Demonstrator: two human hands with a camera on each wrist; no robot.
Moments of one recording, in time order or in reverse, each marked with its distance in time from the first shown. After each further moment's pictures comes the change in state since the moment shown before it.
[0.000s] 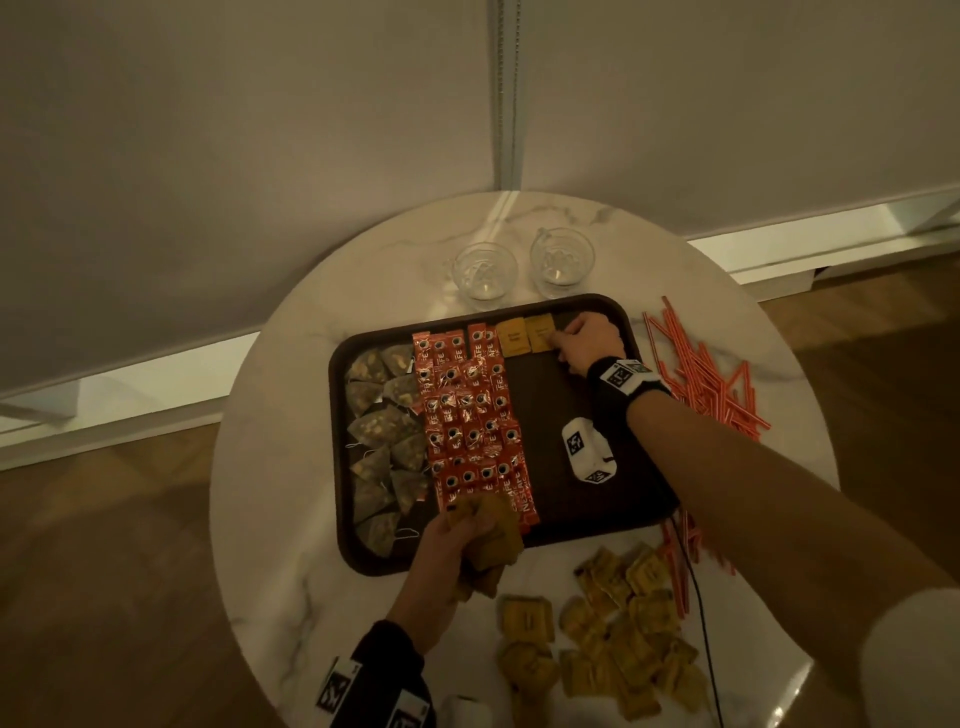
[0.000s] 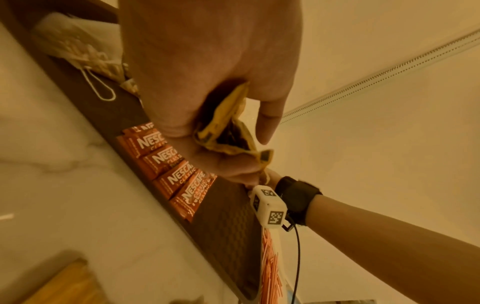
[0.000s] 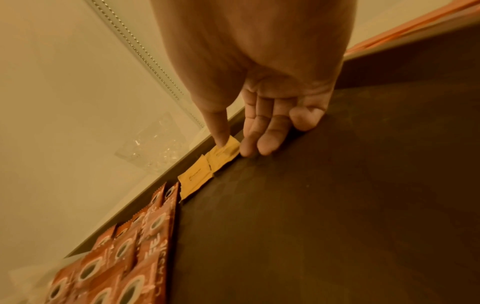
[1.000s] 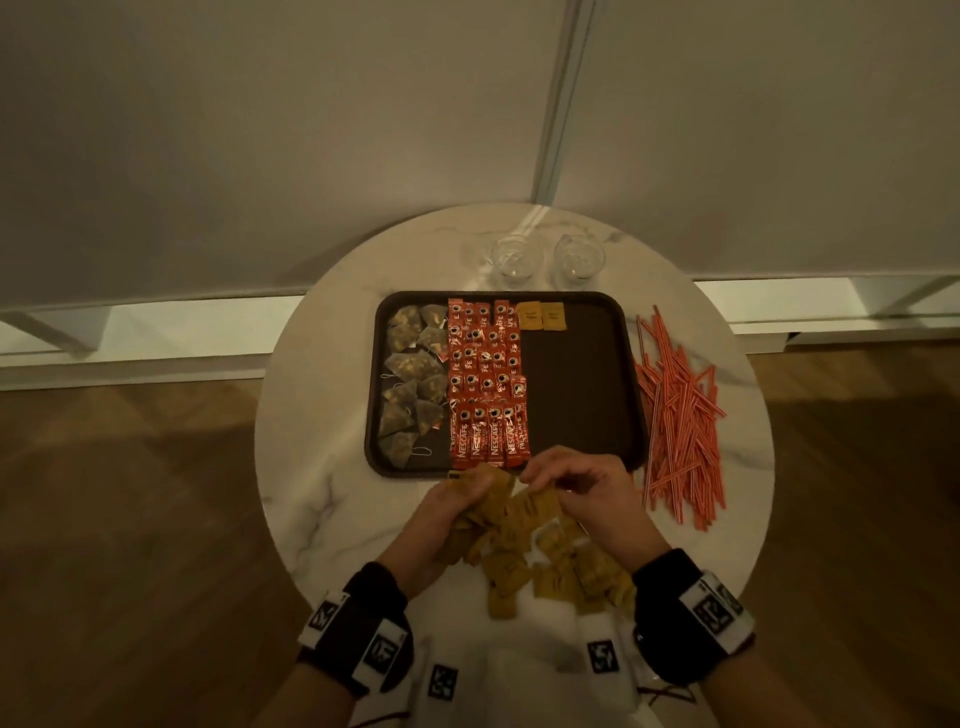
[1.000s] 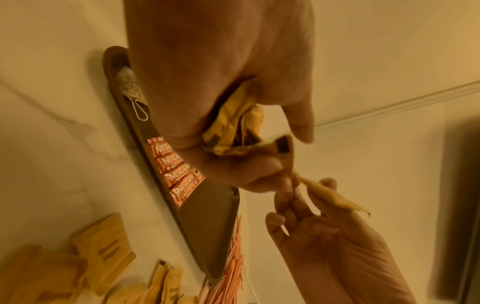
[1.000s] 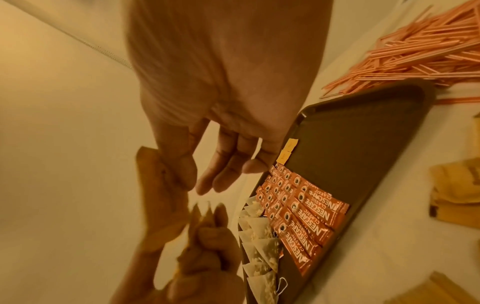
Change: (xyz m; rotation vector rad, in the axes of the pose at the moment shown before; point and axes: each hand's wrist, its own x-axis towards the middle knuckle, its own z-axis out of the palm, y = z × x) left_hand -0.109 -0.014 0.010 -0.050 -0.132 0.083; right_hand -0.312 0.046 -0.034 0.544 -0.434 -0.555
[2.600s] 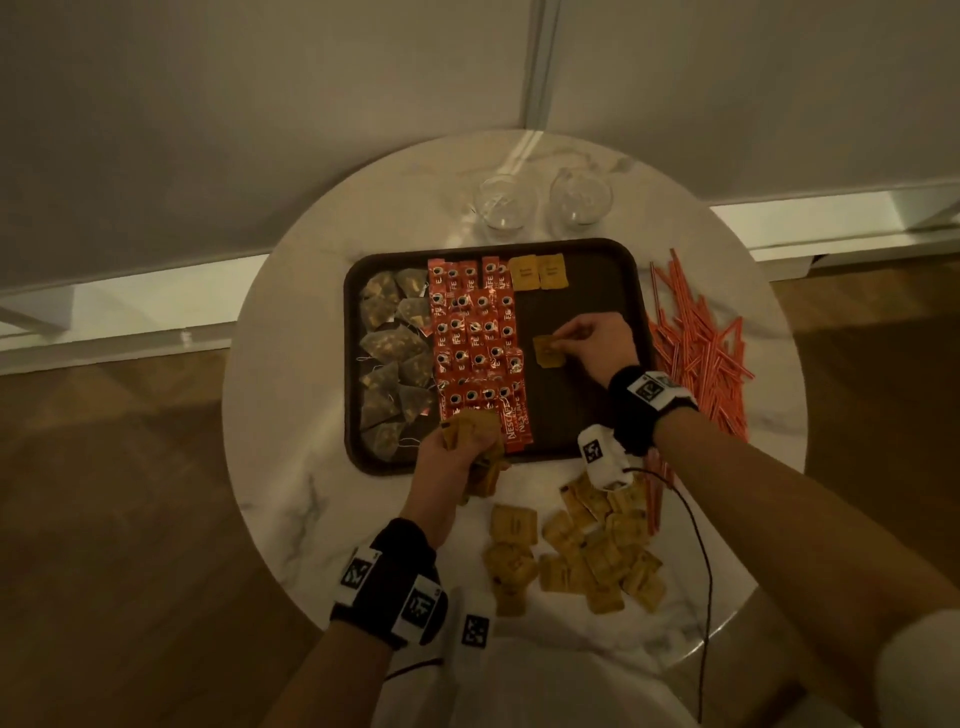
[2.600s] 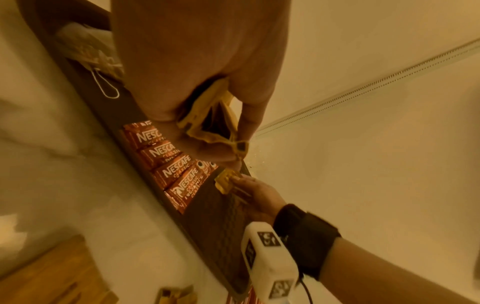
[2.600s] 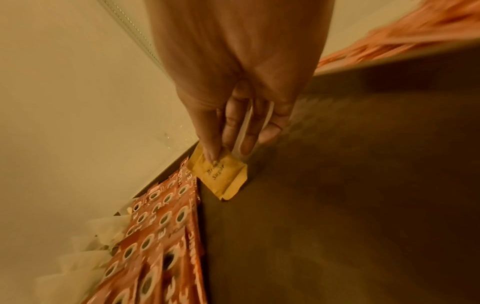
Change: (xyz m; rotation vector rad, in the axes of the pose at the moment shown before) left_hand 0.087 0.000 -0.010 0.086 0.356 -0.002; right_hand 0.175 0.085 -0.083 -0.510 0.276 0.355
